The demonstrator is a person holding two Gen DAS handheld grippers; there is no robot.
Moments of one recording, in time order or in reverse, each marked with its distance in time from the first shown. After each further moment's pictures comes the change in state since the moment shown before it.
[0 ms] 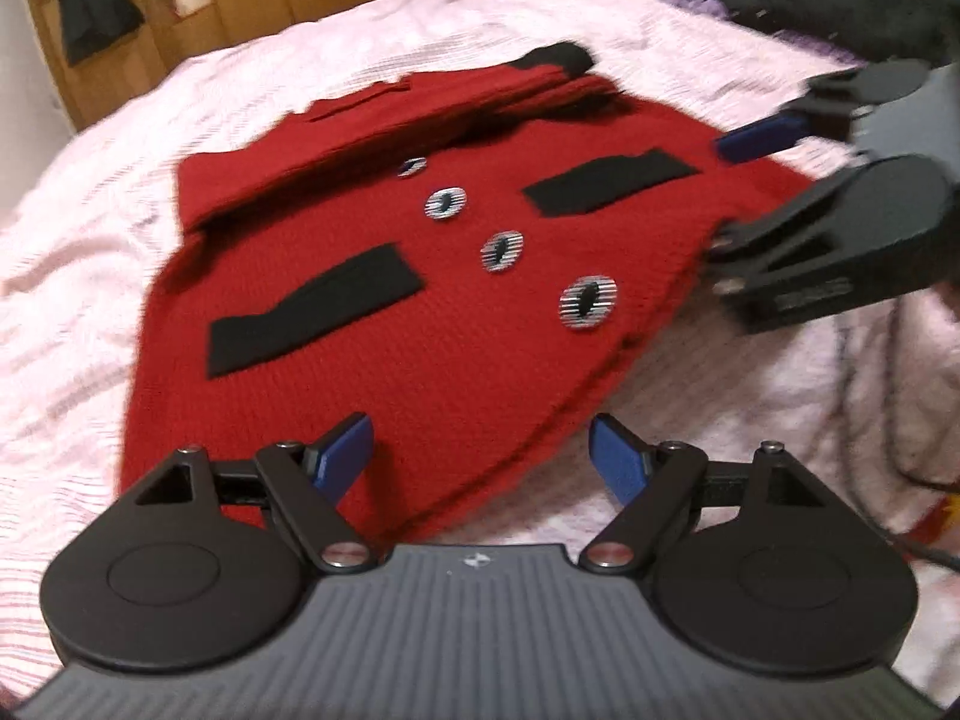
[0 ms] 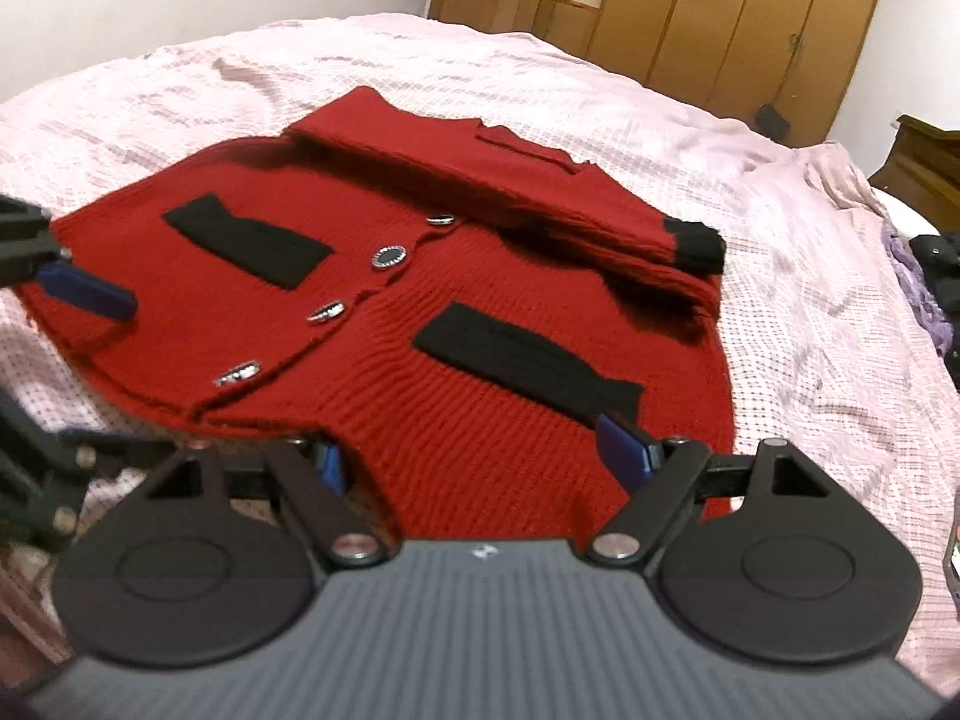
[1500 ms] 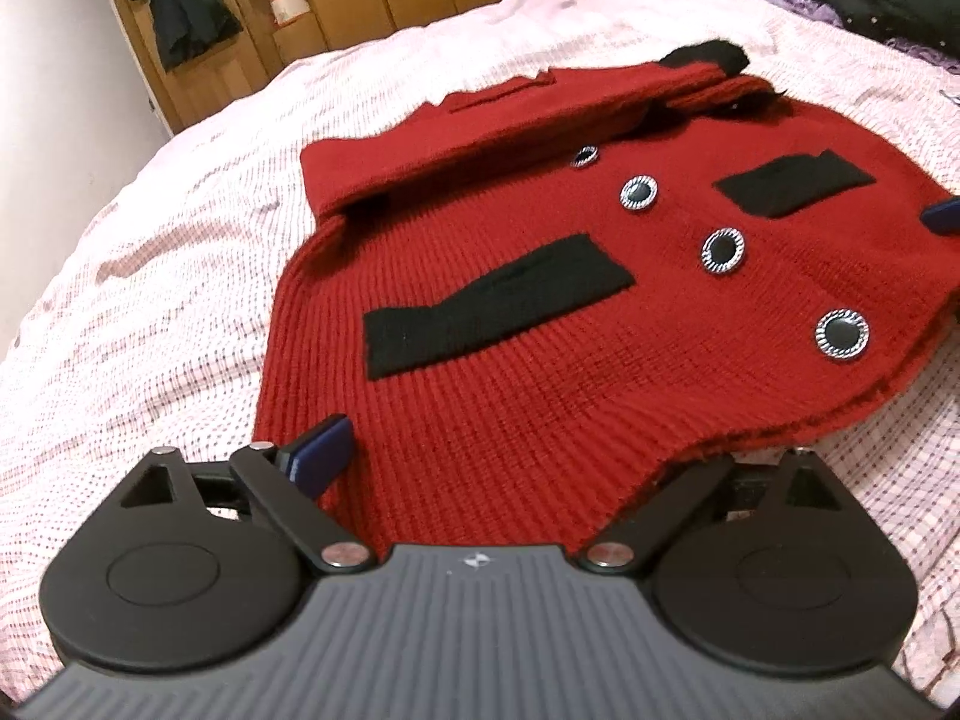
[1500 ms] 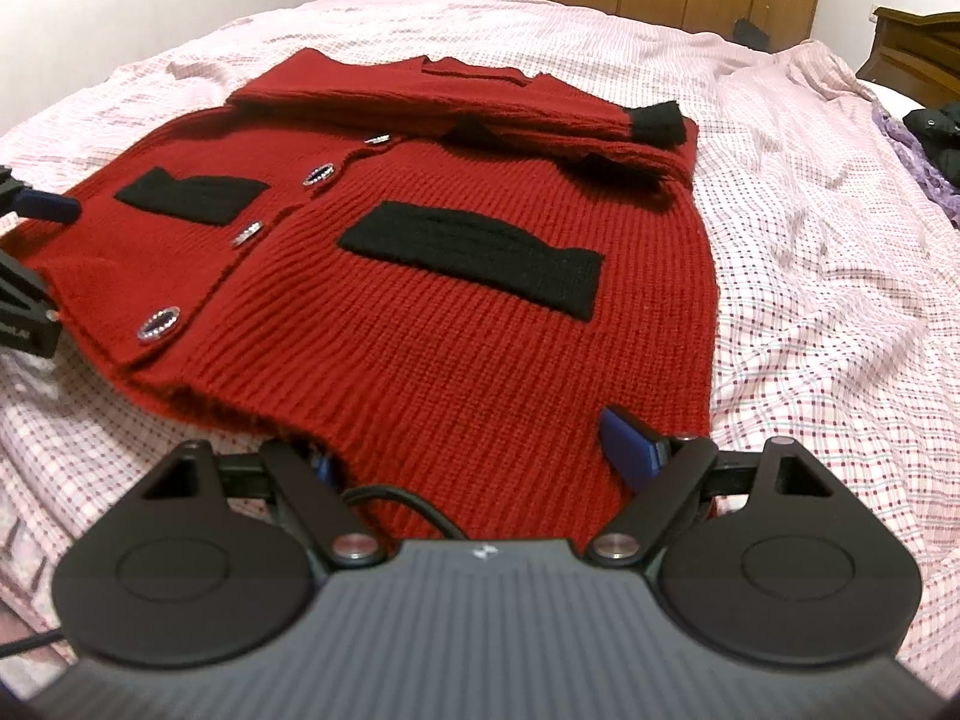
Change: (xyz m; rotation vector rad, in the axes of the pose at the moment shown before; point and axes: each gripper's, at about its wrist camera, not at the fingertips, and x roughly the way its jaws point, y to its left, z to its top) left arm 0.025 0.051 -0.007 -0.046 -0.035 0.188; right arm 0.017 -0.036 -0.039 0.174 0.076 0.043
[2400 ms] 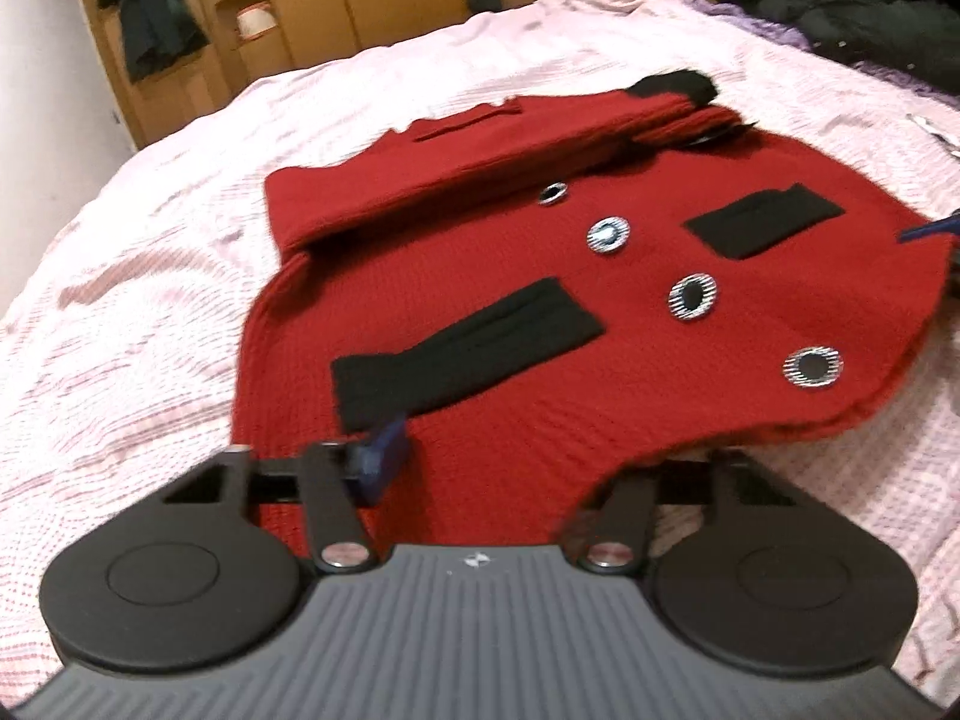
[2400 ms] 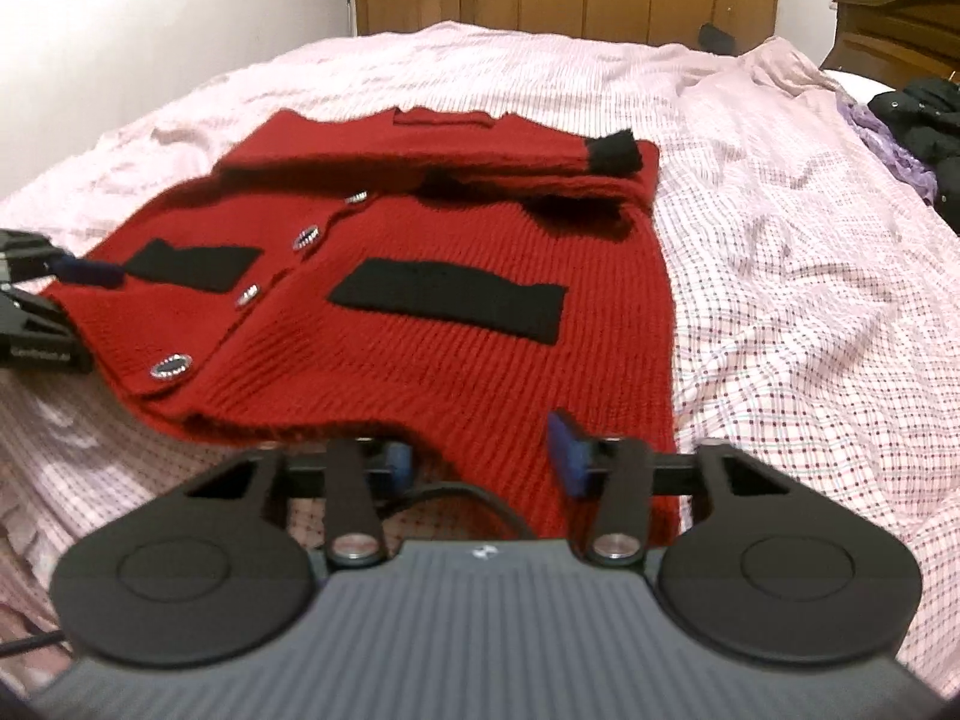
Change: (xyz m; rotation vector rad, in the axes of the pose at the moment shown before) left arm 0.003 0.003 0.015 0.001 -0.038 -0.103; right arm -0.024 -0.013 0.002 0.108 -0.088 0.012
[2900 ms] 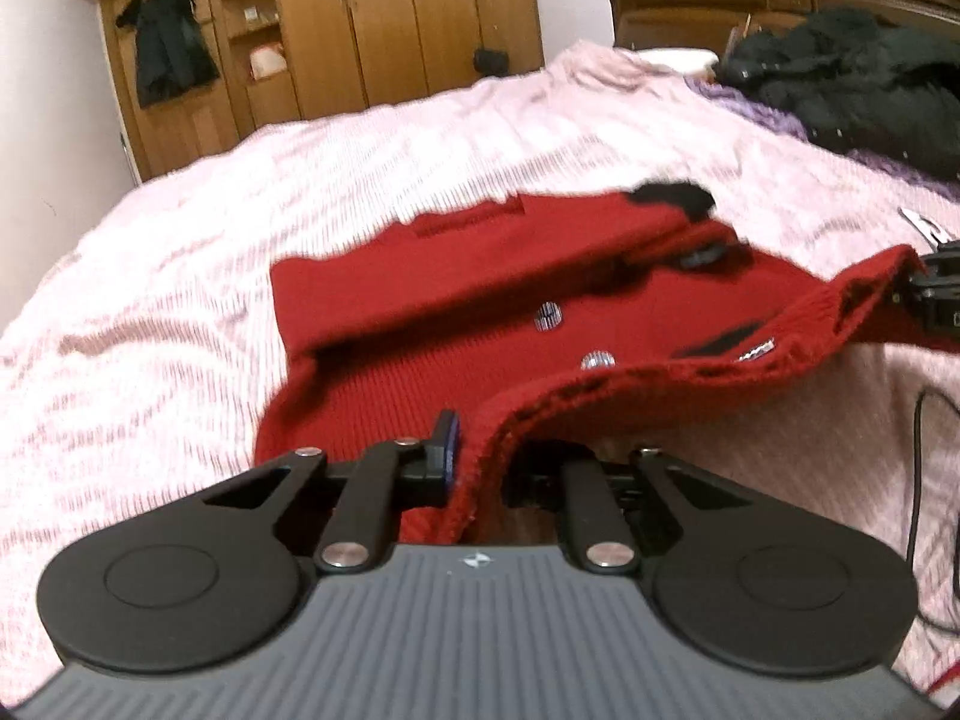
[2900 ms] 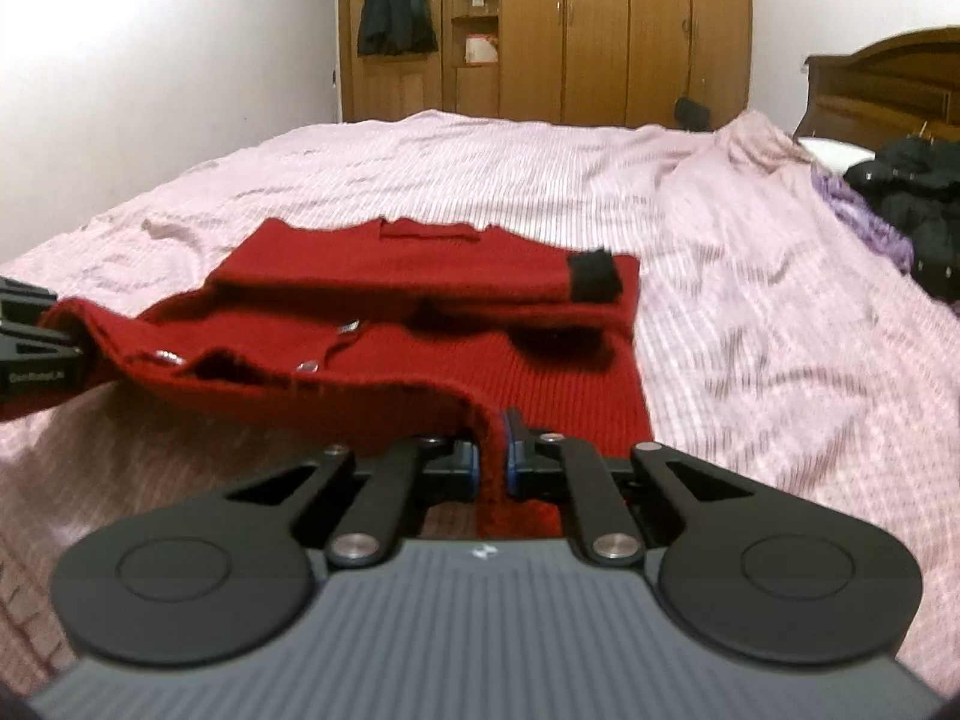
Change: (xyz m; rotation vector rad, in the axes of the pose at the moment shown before) left arm -0.023 0.009 0.043 -0.060 -0.134 -0.006; right arm -0.008 0.003 0.045 0.008 -0.169 -0.052
